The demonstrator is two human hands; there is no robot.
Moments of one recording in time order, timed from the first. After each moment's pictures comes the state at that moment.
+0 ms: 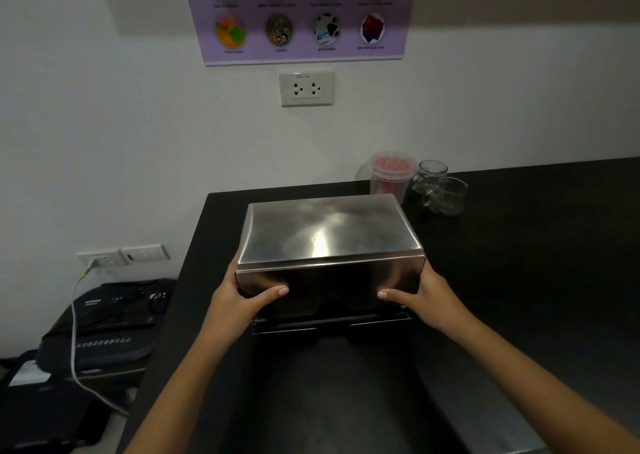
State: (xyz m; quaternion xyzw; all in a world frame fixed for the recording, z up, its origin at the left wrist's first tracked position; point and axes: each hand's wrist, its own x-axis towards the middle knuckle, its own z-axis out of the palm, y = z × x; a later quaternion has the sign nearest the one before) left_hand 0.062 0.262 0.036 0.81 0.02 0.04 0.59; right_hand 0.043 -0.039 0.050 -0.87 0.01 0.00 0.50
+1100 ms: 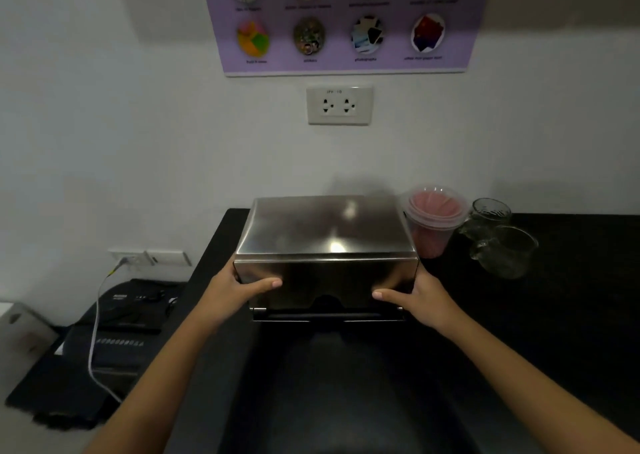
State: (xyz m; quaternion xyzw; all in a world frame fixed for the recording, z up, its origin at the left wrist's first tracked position) left_hand 0.177 0.267 0.040 0.83 0.09 0.01 0.55; right_hand 0.205 -0.055 0.028 -0.84 -0.08 0.06 0.54
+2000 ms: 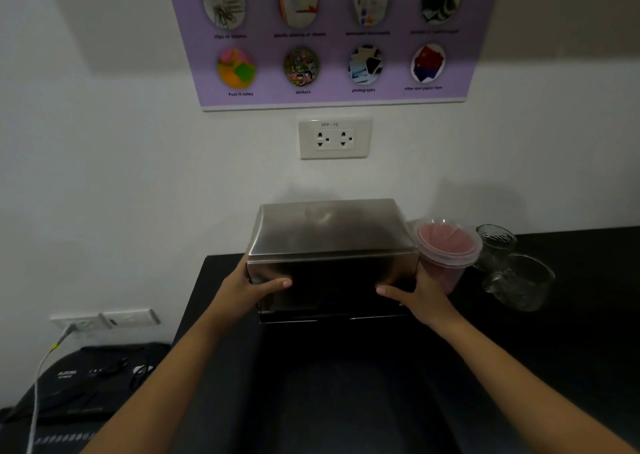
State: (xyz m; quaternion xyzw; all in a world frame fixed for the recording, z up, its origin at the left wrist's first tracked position) left_hand 0.306 0.285 0.043 0.82 -0.03 -0.03 0.57; right_hand 0.280 -0.021 0.037 -0.81 -0.02 -0.05 0.59
